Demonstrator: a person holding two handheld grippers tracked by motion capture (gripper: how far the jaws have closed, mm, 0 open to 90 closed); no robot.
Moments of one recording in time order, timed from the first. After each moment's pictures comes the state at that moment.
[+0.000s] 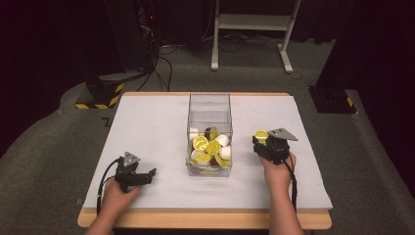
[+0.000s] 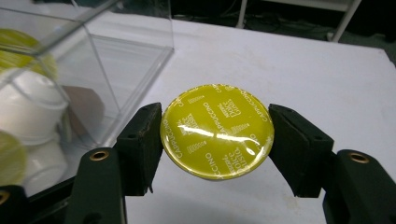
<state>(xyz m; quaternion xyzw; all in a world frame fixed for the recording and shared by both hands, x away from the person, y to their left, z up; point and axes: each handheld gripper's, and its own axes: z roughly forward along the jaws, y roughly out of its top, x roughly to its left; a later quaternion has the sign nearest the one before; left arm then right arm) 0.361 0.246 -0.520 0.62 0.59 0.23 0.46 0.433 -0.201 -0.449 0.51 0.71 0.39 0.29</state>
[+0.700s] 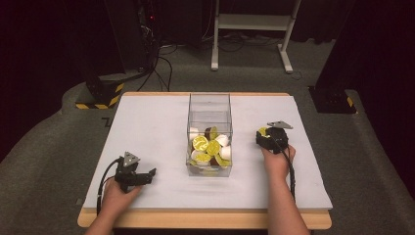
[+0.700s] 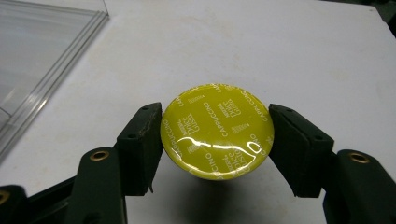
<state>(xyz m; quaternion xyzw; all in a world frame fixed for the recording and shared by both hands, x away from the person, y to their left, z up) 0.361 0.246 -0.520 0.62 0.59 0.24 0.46 0.487 -0.213 -0.479 0.56 0.71 0.32 0.29</state>
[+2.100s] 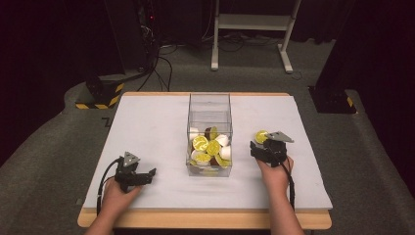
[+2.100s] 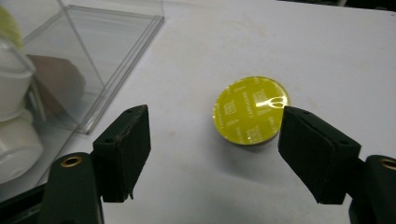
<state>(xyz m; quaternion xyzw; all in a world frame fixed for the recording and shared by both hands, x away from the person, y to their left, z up) 0.361 0.246 -0.520 0.62 0.59 0.24 0.46 0.431 -0.197 -0.467 0.53 0.71 0.37 0.28</state>
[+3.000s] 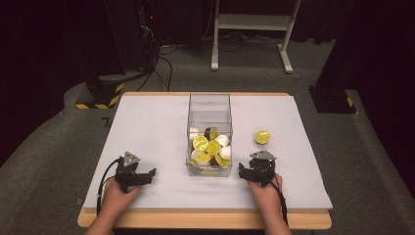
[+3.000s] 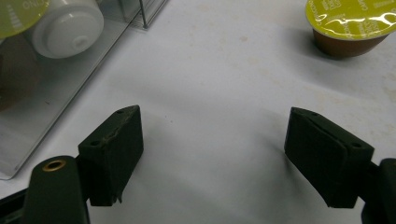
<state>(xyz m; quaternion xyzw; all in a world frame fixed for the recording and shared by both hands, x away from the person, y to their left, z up) 0.361 0.246 -0.520 0.62 0.59 0.24 0.46 0.391 -0.166 -0.504 0.51 0.77 0.31 0.25</state>
